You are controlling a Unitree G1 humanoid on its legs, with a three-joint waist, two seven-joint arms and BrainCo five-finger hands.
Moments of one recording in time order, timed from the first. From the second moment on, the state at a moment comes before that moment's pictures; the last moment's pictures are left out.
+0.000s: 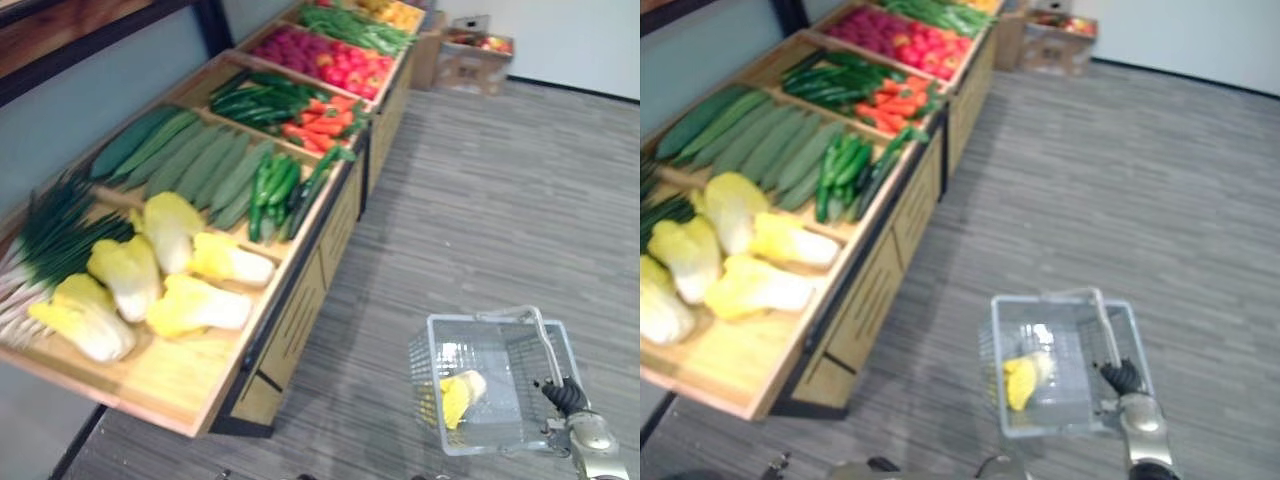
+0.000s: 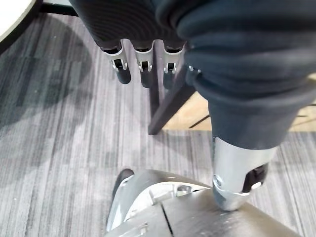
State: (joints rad) left arm 0.28 0.17 0.28 0.93 0.47 -0.16 0.08; right arm 0.03 -0.39 -0.30 0.78 -0.12 -0.15 0.03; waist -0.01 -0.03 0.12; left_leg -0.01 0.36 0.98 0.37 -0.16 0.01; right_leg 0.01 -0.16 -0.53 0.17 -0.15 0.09
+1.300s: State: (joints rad) left arm 0.25 0.12 0.20 0.94 0.47 -0.16 0.15; right arm 0.04 -0.40 -0.23 0.60 -0.11 -0.16 -0.02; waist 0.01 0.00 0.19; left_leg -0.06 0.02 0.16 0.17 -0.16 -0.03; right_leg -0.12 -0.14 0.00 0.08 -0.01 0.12
